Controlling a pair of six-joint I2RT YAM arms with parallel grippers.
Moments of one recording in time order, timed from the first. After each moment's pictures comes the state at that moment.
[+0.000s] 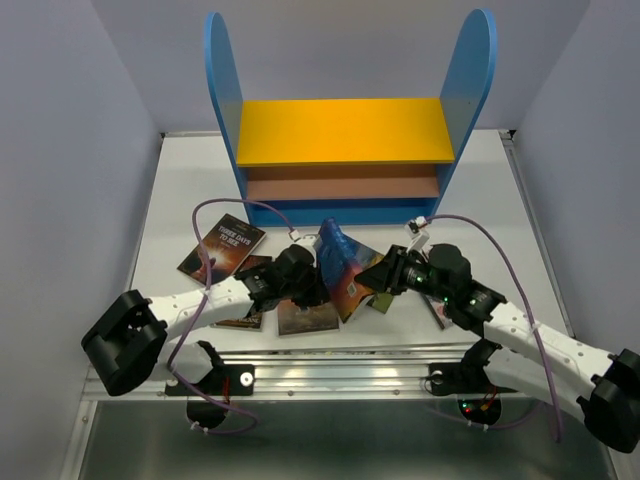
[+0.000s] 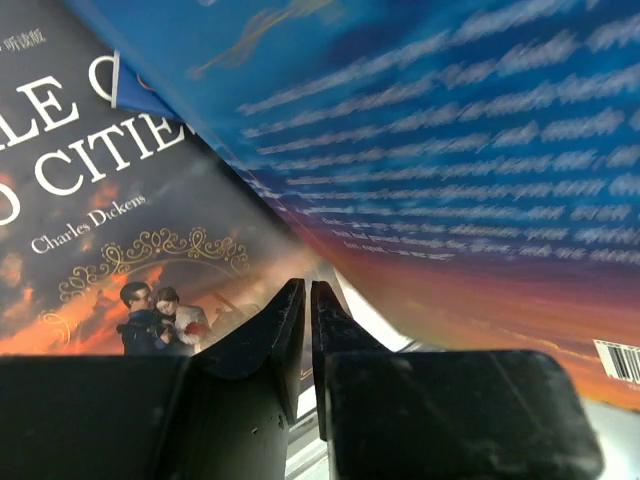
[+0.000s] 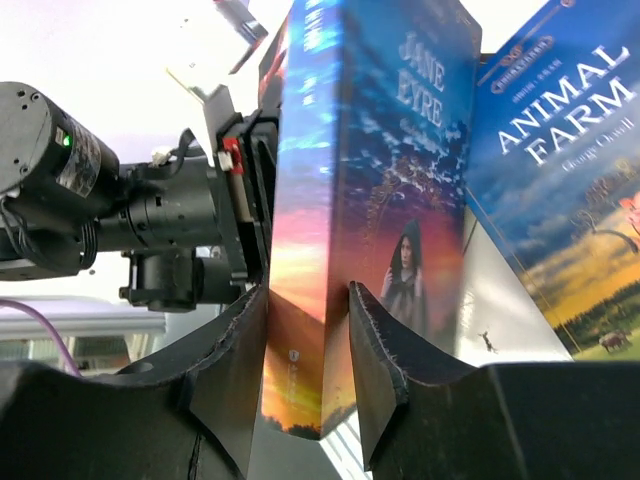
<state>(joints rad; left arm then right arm) -0.88 1.27 0.60 -0.13 0.04 -0.75 0.72 0.85 0.44 0.15 -0.29 0.91</state>
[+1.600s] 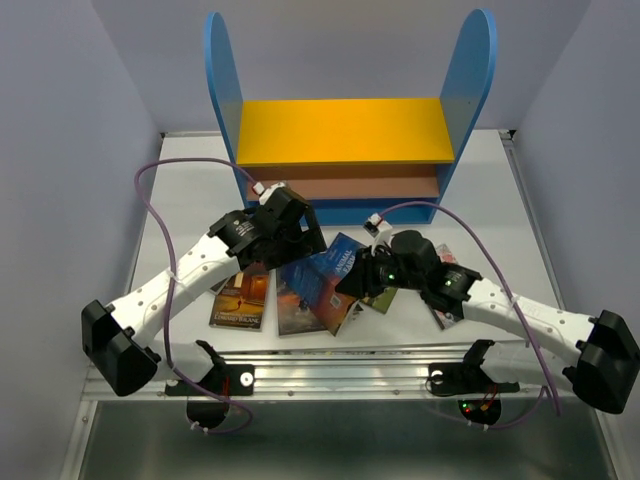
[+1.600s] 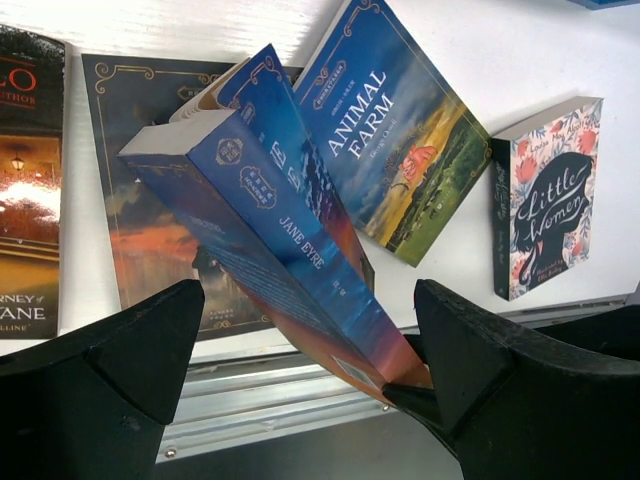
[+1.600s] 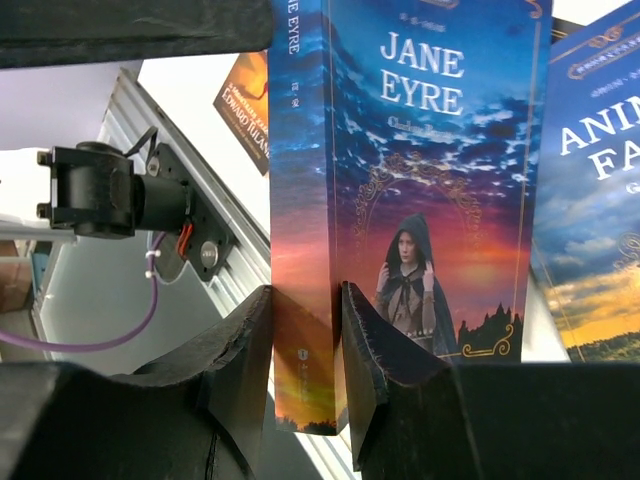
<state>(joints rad) -0.78 1.29 1.23 -0.89 -0.17 -0.98 0.86 1.10 0.70 -0.07 -0.29 0.65</state>
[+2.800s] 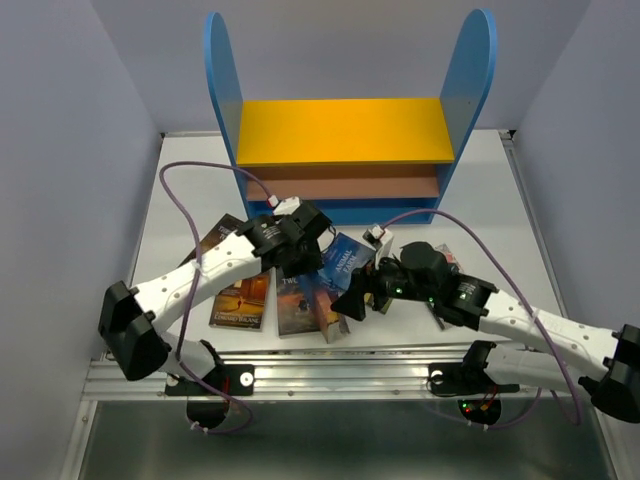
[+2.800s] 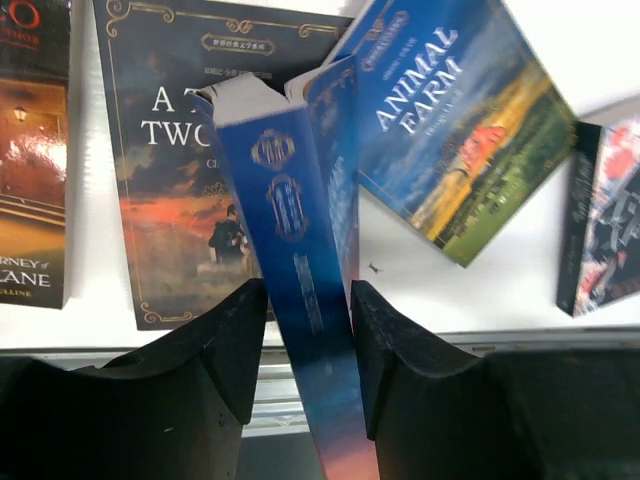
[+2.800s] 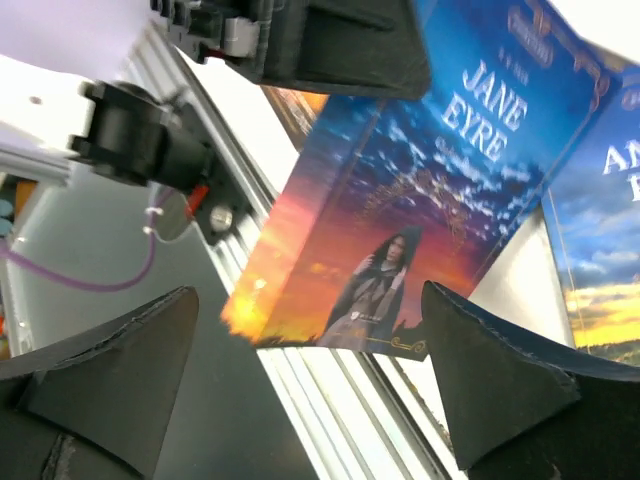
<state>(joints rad) -0.88 1.40 1.24 -0.97 -0.26 -1.08 0.96 0.98 0.69 -0.11 -0.26 0.53</state>
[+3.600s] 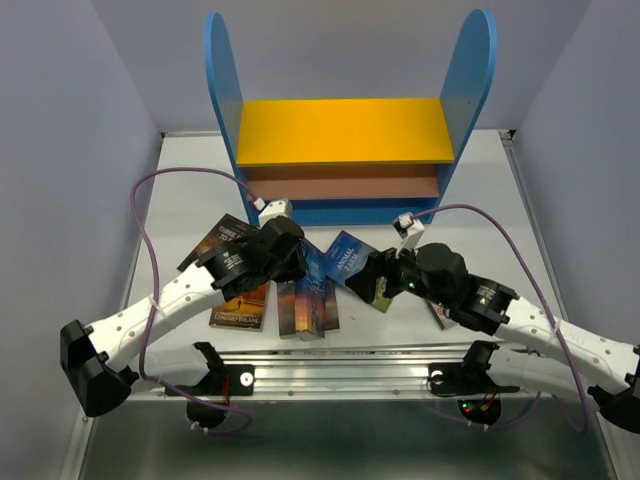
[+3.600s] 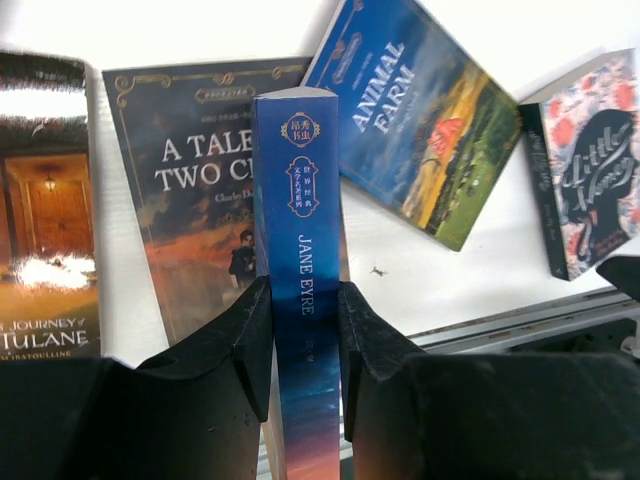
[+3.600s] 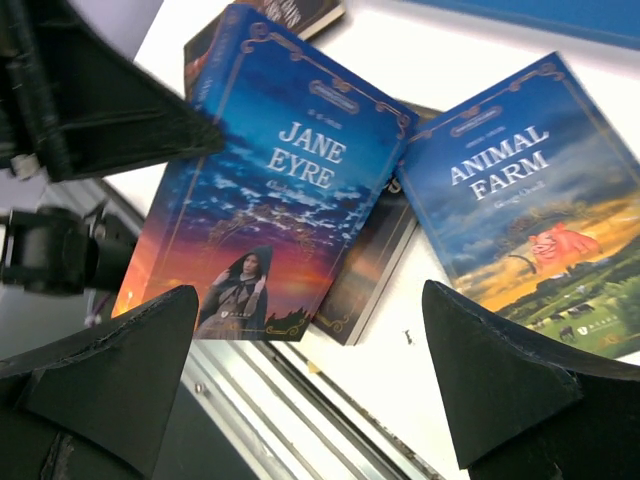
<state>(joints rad) -0.90 1.12 1.02 -0.77 -0.29 -0.90 0.96 0.86 0.72 -0.23 0.09 0.57</state>
